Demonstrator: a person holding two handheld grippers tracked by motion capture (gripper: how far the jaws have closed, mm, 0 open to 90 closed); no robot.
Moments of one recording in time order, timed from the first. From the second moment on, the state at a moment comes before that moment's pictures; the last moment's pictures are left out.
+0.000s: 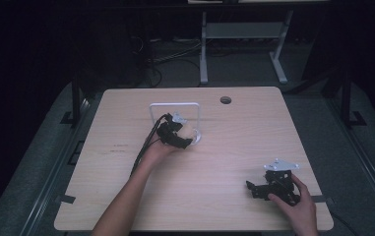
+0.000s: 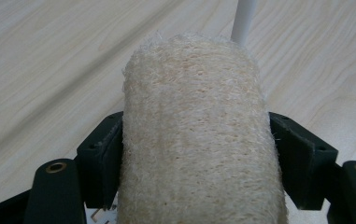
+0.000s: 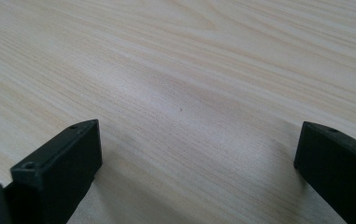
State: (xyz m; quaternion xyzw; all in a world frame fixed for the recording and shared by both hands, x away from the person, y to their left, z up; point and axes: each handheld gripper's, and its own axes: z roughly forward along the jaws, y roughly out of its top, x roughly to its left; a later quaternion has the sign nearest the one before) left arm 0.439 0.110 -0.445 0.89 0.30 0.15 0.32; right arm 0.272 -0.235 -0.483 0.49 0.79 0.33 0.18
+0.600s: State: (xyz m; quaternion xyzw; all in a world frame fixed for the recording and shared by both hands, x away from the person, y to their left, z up) left arm 0.442 0.108 -0.449 0.89 0.30 0.14 0.31; right arm 0.272 -0.235 -0.483 0.49 0.79 0.33 0.18
